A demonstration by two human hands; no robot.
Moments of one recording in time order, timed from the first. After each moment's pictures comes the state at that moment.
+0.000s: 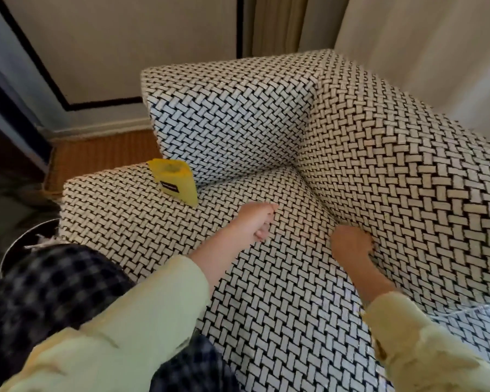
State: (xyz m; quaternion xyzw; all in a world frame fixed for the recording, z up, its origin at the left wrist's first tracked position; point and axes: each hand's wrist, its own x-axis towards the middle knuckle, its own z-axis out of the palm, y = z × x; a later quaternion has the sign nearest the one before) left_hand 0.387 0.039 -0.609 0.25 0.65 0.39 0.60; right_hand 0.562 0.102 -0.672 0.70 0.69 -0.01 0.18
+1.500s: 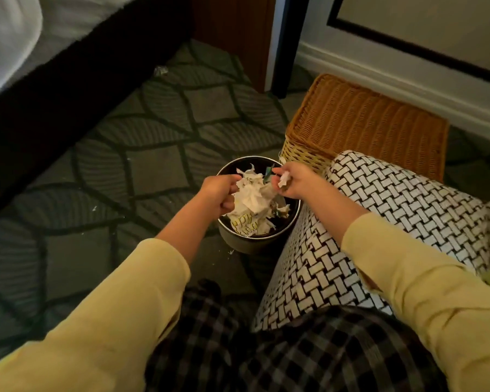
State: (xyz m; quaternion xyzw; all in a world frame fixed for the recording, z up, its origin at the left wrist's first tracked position) left_hand -0.103 -0.178 -0.745 -0.21 0.64 0.62 0.39; right_hand -0.091 -0.016 -0.771 0.49 0.41 -0.76 0.15
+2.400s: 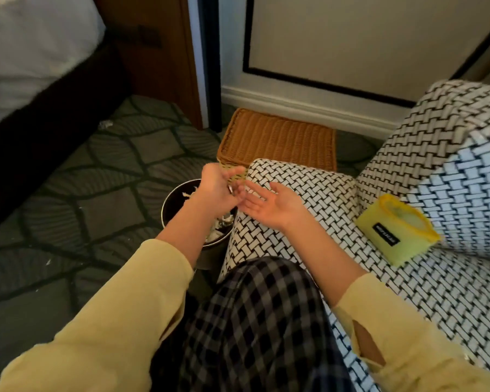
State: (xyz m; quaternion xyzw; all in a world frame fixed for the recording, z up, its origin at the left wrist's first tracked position) left_hand -0.011 -0.095 -0.640 -0.15 0.54 0.71 0.43; right_hand 0.070 -0.007 -0.660 0.36 0.20 -0.91 0.02
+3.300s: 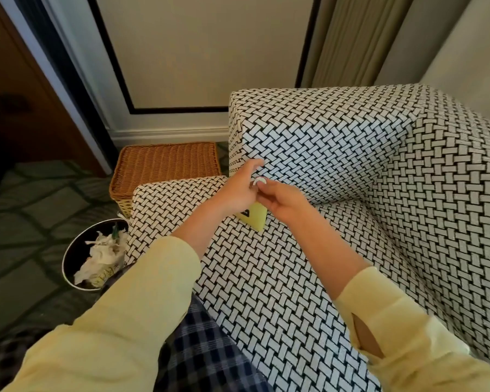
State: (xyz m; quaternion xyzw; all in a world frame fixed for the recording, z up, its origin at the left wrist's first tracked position) left_hand 0.192 0.043 -0.582 0.54 0.71 0.34 0.29; right_hand 0.283 0.099 -0.589 0.42 0.30 -0.81 -0.29
